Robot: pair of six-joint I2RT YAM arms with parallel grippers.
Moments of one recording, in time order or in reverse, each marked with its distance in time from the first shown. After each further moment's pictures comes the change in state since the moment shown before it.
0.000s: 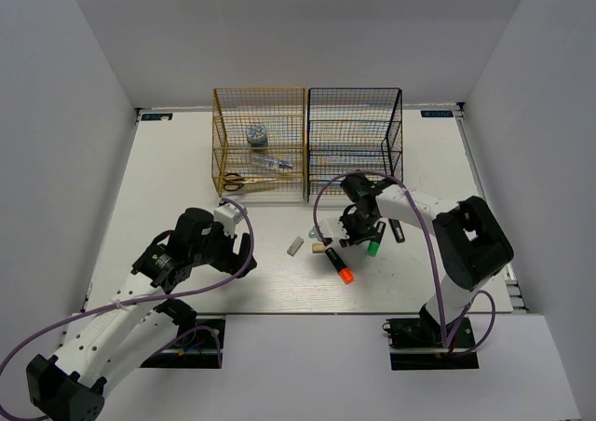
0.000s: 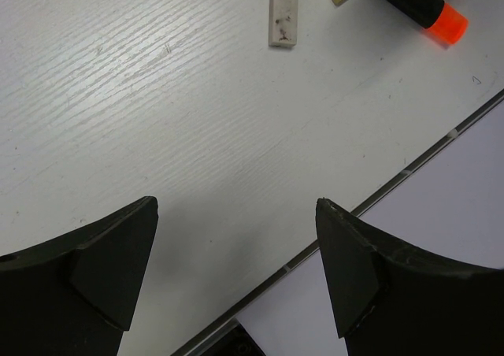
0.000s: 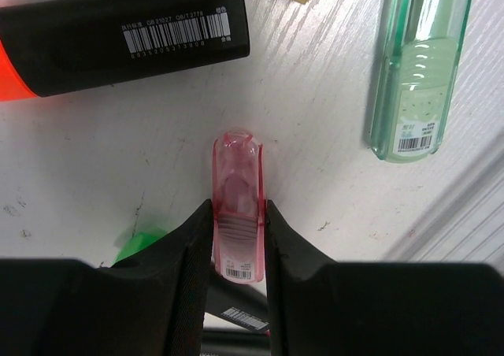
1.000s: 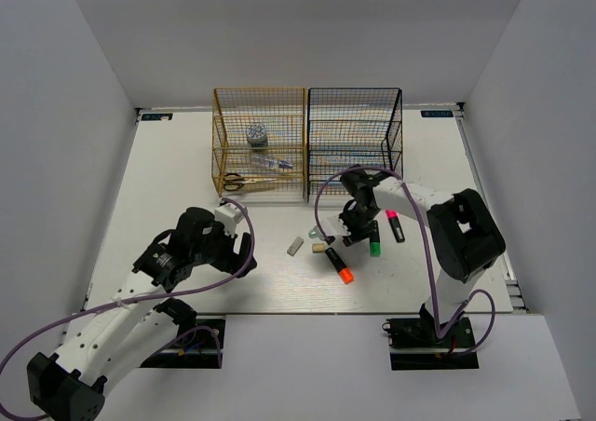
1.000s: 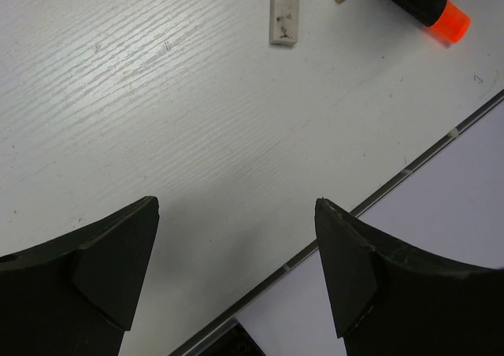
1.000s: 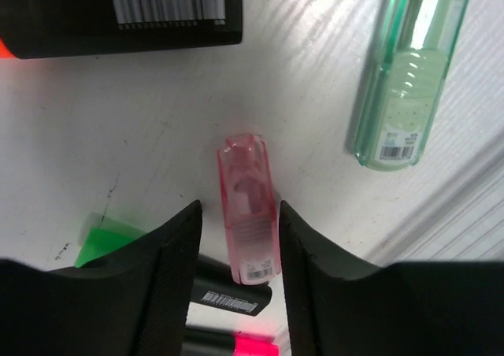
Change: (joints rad) left arm 0.000 0.012 0.002 0.000 0.001 -0.003; right arm -0.033 0.059 0.080 -0.069 -0.019 -0.149
